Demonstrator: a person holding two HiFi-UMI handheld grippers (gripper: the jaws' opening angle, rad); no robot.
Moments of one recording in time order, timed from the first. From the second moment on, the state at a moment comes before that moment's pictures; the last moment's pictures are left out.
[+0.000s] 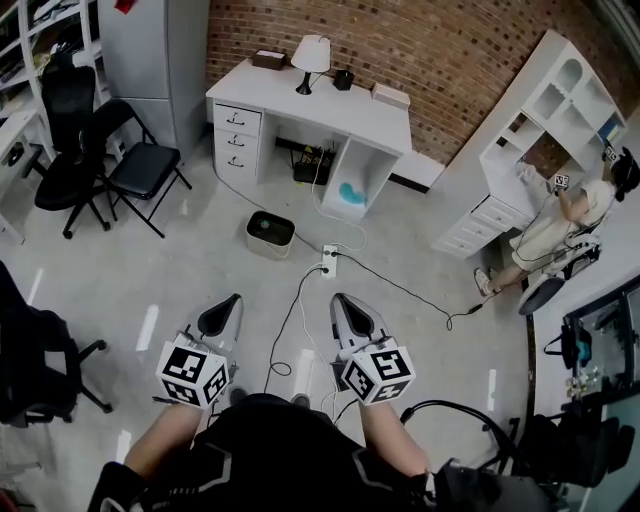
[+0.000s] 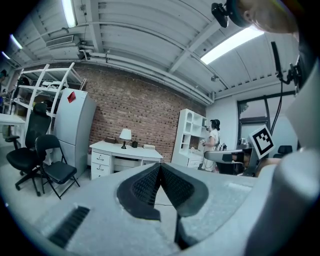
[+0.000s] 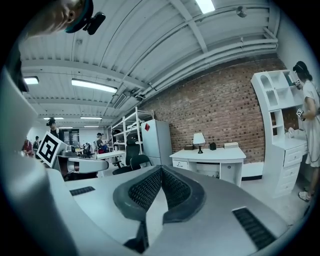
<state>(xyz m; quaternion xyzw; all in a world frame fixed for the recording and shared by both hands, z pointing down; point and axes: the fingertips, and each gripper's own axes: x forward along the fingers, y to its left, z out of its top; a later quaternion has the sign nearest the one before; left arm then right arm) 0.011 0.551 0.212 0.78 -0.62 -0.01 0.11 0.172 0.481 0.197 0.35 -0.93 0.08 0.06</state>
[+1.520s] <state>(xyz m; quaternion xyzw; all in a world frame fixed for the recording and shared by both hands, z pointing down) 0.009 0.278 0.224 0.79 -0.60 0.01 0.13 0.167 0.233 0.198 0.32 -0.94 0.07 0.04</state>
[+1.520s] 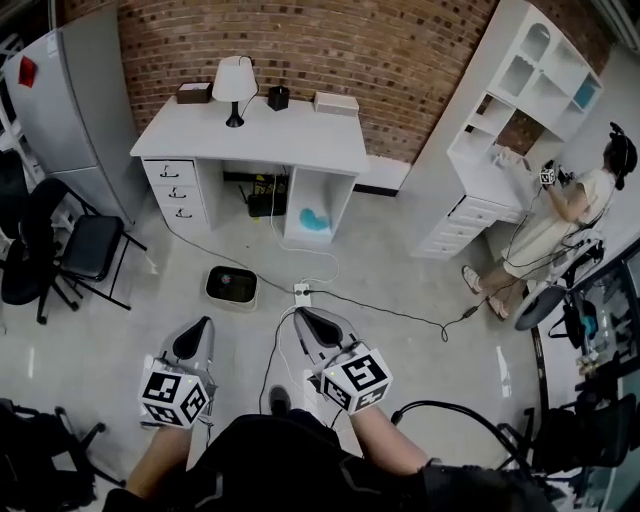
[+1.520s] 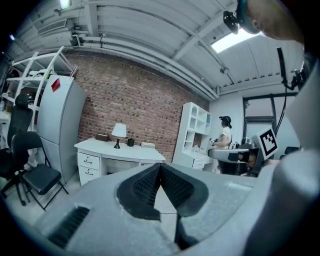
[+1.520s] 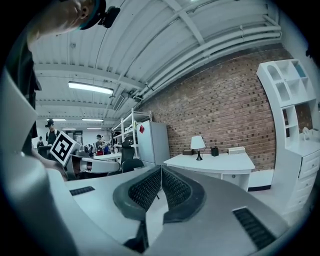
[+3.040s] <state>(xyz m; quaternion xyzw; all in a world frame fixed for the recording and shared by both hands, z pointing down) -0.078 0.083 0.251 0.81 -0.57 0.04 0.14 0.083 0.053 0.223 0.36 -0.93 0.09 0.05</state>
